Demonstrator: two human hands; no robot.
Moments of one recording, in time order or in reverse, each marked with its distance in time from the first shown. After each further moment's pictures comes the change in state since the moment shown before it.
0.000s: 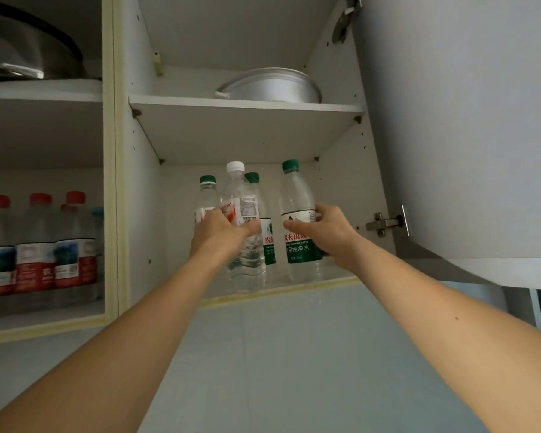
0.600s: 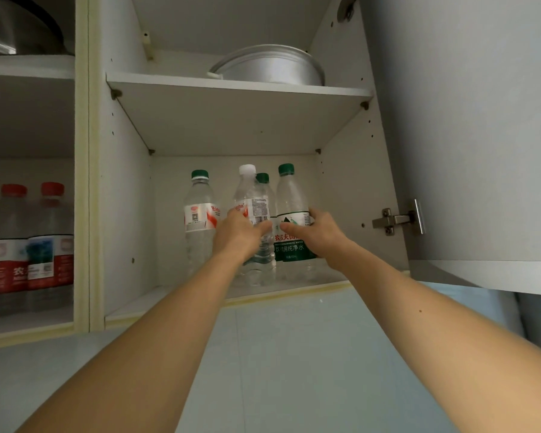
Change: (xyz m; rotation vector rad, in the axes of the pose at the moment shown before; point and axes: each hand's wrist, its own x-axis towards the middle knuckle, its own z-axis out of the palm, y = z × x) left_hand 0.050 -0.020 0.062 0.098 -0.017 0.018; right_hand 0.050 0.046 0.013 -0.068 0.023 0.025
